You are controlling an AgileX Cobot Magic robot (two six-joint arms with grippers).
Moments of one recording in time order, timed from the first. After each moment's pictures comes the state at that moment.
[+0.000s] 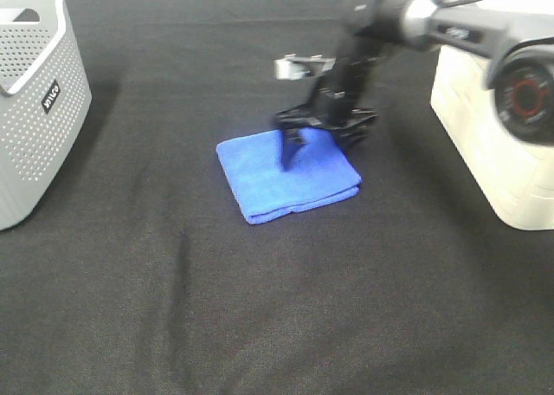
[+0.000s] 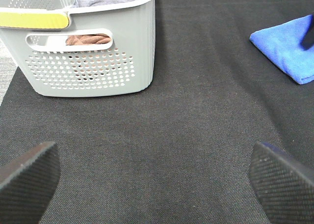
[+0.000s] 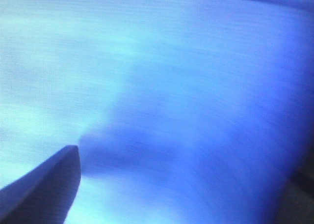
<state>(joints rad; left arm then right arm) 0.03 -0.01 -0.50 -0.06 1.05 0.05 0.42 2.62 -2.22 0.29 1.15 -0.22</state>
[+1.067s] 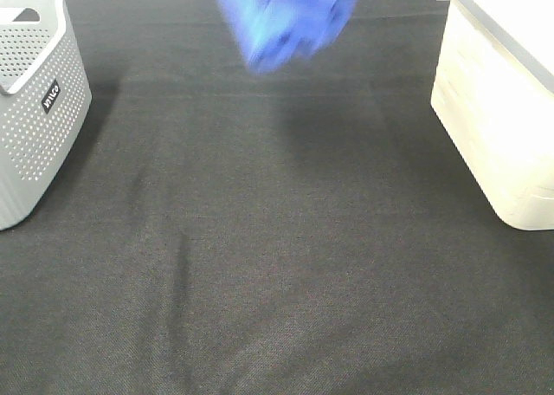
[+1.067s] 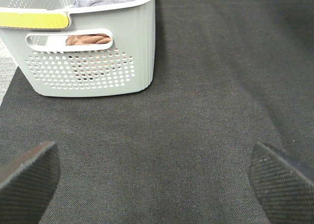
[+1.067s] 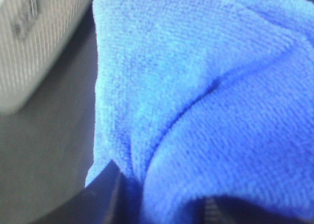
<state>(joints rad) 0.03 -0.01 -0.50 -0.06 1.05 0.05 0.42 2.22 -2.43 0.29 1.21 -0.12</state>
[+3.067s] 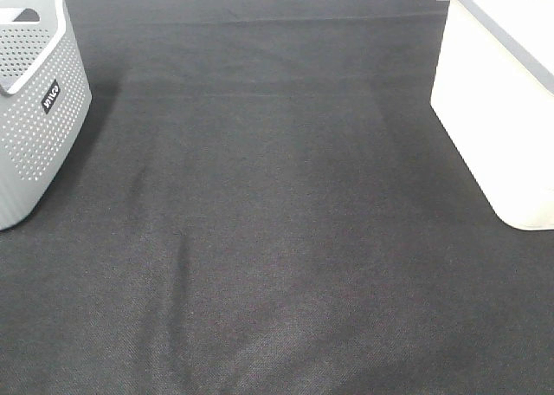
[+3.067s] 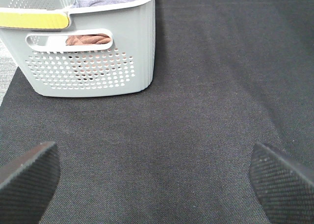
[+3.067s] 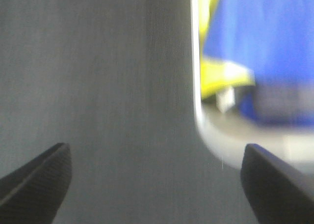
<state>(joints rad) 0.03 -0.01 -0.50 -0.06 1.05 0.05 0.11 1.37 -1.46 0.03 1.21 0.10</state>
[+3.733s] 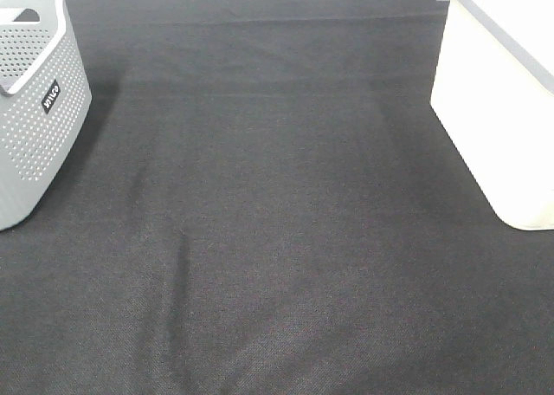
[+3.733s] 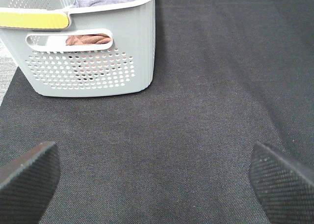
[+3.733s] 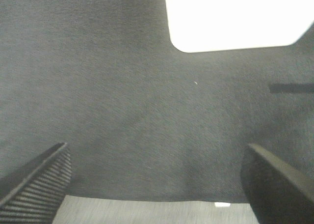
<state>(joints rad) 0.03 -0.01 -0.50 -0.06 1.05 0.05 0.11 0.23 -0.55 -0.06 1.10 0.12</state>
